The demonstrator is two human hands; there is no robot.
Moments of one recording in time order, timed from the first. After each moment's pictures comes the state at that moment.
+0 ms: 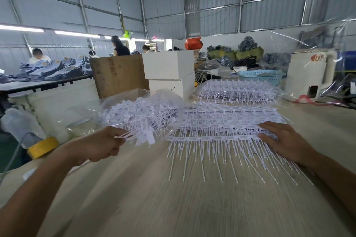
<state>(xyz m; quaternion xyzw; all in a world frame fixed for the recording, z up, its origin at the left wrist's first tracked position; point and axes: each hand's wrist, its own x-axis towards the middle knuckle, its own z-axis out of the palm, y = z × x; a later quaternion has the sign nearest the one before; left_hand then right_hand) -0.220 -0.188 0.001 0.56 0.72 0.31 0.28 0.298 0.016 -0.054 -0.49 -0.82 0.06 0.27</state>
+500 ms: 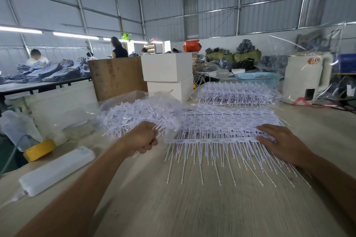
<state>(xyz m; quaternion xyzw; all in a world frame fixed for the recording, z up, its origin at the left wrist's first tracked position) -0.108 -0.138 0.011 0.51 0.71 0.38 0.32 0.297 0.015 -0.053 -0.50 -0.82 0.06 0.26</state>
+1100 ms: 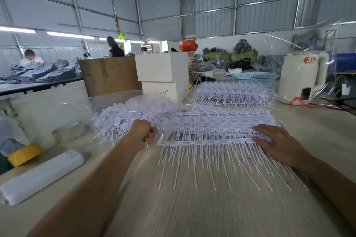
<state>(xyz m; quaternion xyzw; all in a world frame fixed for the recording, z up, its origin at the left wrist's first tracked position) -0.104 -0.076 -0.004 0.34 0.68 0.56 0.33 0.297 0.023 -0.055 -0.50 -0.82 0.06 0.27</state>
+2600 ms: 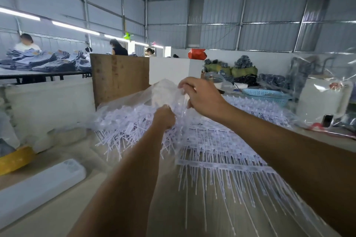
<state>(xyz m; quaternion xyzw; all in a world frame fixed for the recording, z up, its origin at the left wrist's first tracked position) -0.151 0.027 0.028 0.46 0.73 0.47 0.17 0.011 -0.008 0.107 -0.30 -0.87 0.09 0.39</state>
